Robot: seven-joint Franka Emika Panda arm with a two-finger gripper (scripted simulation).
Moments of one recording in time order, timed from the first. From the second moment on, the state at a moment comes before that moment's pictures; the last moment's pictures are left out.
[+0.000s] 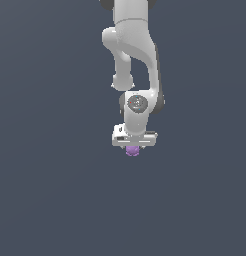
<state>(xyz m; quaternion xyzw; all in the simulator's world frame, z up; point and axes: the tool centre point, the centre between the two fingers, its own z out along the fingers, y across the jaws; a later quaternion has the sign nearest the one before) -0.025 0.048 0.040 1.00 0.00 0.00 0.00</state>
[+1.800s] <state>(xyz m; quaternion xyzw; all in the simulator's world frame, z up) -0.084 -0.029 0.125 1.00 0.00 0.00 0.00</state>
